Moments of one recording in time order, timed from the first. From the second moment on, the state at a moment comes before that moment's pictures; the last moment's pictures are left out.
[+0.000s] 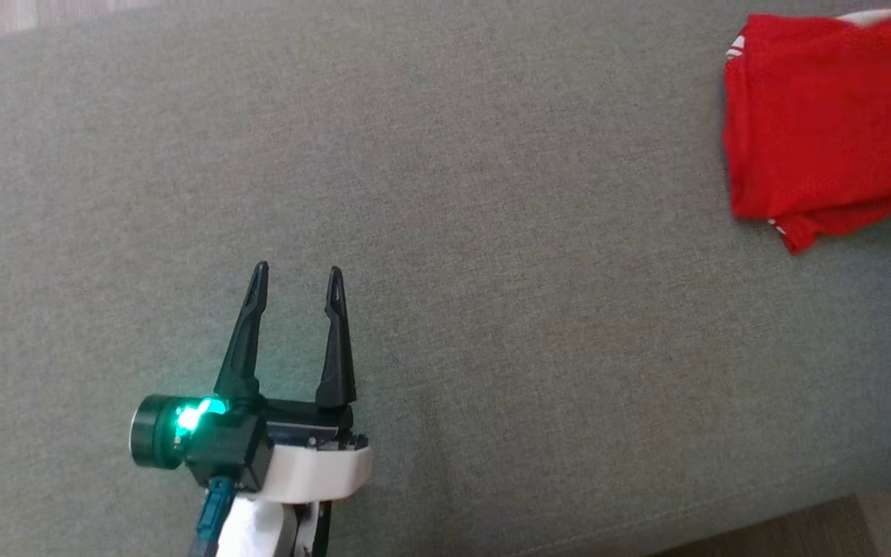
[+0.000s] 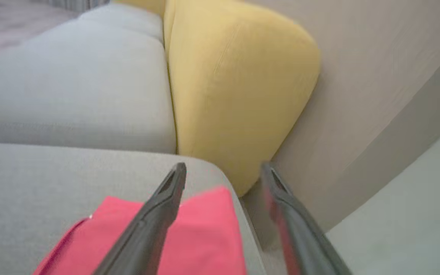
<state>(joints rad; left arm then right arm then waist) -0.10 0.06 -0.36 0.01 -0.14 0.19 -0.26 -0.71 -0.62 0.05 0.53 0.29 0.13 0.13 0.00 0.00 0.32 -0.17</state>
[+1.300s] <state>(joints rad) 0.26 0.06 -0.31 0.01 -0.17 0.12 -0.26 0.28 -0.04 0.00 0.16 0.17 0.13 -0.25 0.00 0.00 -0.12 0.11</state>
